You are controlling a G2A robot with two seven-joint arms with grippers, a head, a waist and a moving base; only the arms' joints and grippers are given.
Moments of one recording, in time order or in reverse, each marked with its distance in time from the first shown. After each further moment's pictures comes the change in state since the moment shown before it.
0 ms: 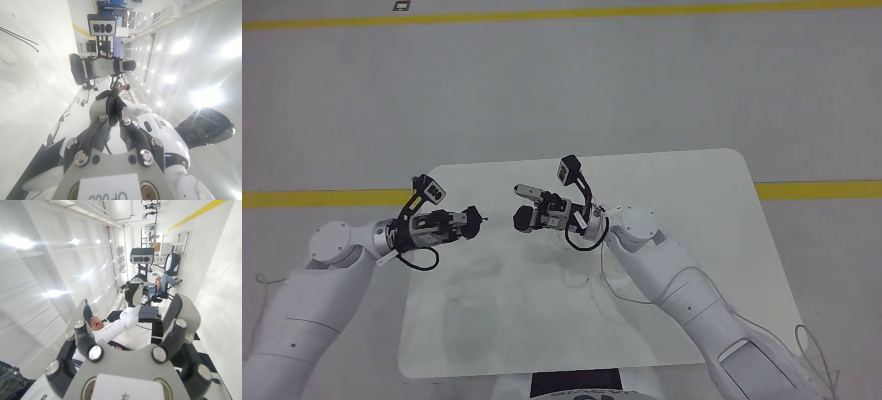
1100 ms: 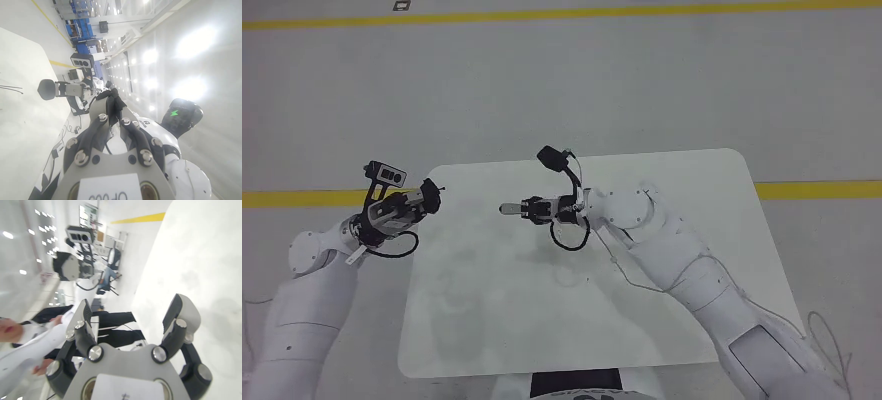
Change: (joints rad) left arm 0.032 -0.111 -0.240 0.099 -0.128 -0.113 -0.102; right arm 0.110 0.049 -0.074 -0.217 -0.691 0.247 0.032
